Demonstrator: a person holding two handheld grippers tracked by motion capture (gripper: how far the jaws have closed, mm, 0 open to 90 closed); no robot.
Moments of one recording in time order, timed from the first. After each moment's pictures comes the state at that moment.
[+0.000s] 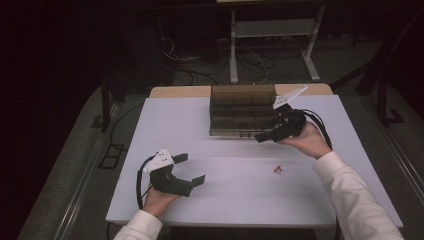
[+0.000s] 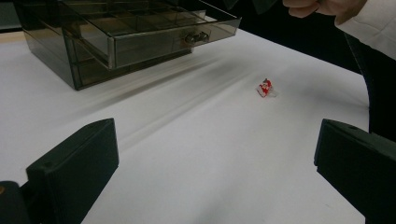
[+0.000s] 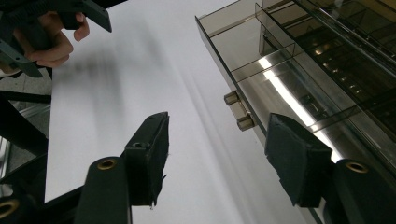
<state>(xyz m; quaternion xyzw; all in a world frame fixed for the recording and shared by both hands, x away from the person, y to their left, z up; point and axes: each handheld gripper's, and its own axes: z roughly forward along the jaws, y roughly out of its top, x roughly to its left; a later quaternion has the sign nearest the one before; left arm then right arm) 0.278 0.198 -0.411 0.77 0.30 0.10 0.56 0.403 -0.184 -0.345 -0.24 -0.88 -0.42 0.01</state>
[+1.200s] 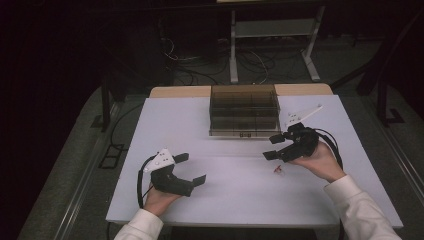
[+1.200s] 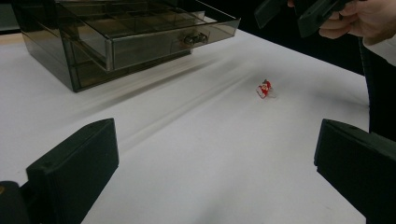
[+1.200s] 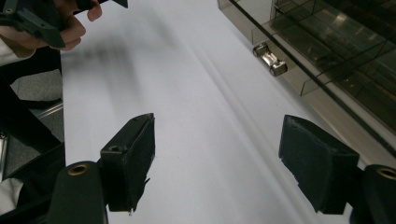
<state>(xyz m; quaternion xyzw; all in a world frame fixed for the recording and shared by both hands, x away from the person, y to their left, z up) 0.278 0.195 -0.411 0.77 0.30 0.10 0.56 0.352 -0.203 -0.360 -0.26 -0.87 -0.42 0.00</state>
